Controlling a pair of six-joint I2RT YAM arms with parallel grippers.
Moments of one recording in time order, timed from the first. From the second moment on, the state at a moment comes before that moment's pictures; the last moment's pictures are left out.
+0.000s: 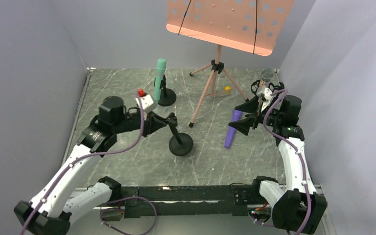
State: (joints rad) left arm -0.40 0.86 0.94 -0.39 0.66 0.11; right arm -0.18 0.99 0.77 -0.18 -1.36 -0.21
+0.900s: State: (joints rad) left arm -0.82 1.10 0.96 -0.20 0.14 0.10; right arm 0.12 1.16 0.69 -0.22 -0.18 0.16
